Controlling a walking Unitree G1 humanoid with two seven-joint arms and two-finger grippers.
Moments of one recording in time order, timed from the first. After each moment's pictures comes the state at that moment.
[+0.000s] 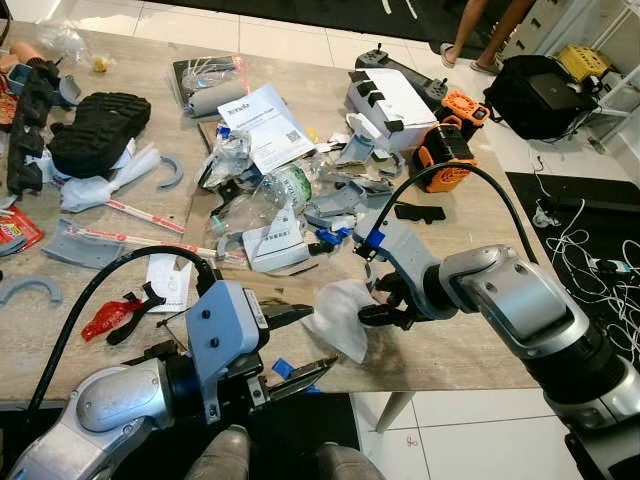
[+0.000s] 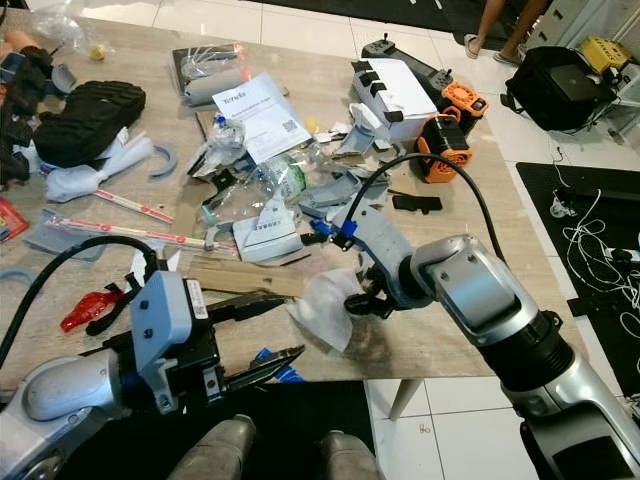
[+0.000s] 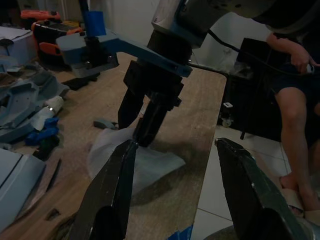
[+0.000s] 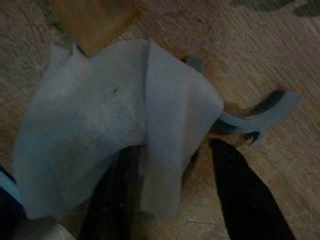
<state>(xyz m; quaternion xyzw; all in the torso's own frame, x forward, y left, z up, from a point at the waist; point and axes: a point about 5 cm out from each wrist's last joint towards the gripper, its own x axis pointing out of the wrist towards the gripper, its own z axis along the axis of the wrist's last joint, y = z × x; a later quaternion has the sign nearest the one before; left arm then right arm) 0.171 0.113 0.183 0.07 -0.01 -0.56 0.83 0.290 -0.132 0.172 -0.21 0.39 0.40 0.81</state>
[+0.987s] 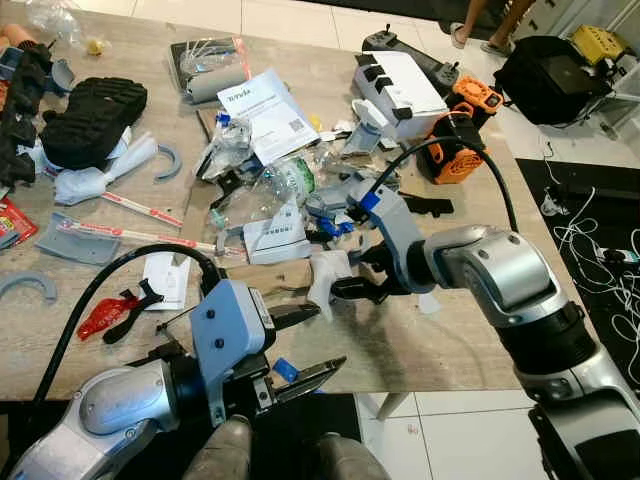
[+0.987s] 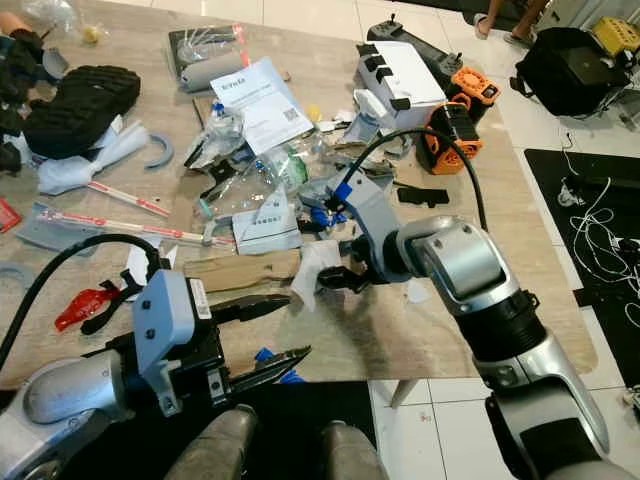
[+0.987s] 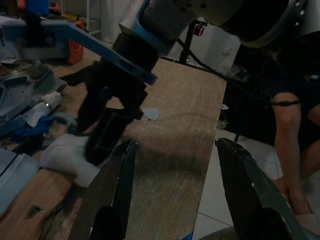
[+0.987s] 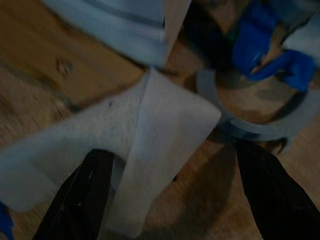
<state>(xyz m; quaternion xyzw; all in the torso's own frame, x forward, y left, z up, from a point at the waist) 0.168 0.108 0.190 0.07 -0.02 -0.56 0.83 0.313 -0.111 0.189 -0.12 0.34 0.40 0.84</state>
